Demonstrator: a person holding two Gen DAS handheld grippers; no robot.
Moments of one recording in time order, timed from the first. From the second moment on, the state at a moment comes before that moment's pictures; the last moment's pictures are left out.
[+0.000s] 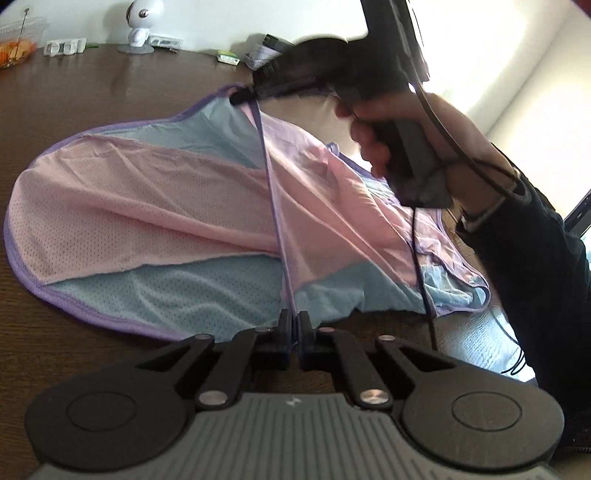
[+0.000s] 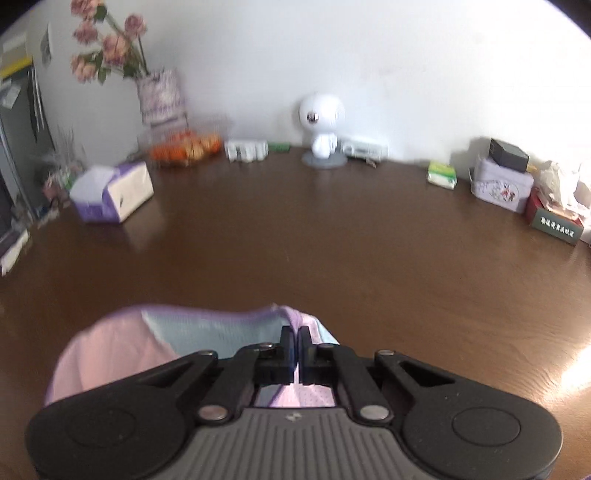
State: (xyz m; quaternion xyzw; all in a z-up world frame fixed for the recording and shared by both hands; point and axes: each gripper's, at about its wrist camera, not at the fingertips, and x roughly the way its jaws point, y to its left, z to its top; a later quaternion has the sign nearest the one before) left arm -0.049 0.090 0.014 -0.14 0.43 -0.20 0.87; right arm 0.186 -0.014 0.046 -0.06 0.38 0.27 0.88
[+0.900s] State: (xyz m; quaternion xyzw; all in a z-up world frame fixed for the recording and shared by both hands) left arm -0.055 0.104 0.014 -0.13 0.41 -0.17 0.89; right arm -0.009 -0.176 0.018 0.01 0.38 0.30 0.88
